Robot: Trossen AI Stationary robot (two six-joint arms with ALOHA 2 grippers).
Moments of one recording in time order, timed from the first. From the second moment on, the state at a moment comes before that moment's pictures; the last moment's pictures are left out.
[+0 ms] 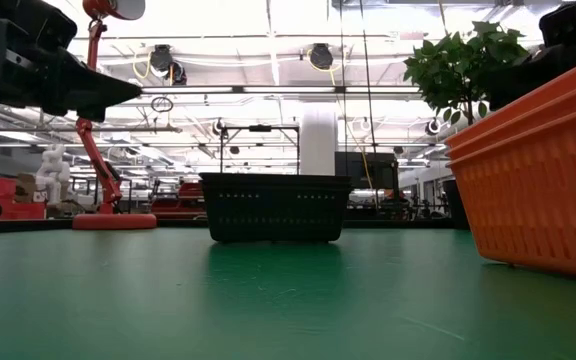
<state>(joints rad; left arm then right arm) -0.27 0.61 0.01 0.58 -0.32 0.09 0.05 0.00 0.02 0.02 0.00 -0.21</state>
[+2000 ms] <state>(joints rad) 0.09 0.01 0.01 0.02 0.09 0.29 0.03 0.00 0.02 0.01 0.00 -0.23</state>
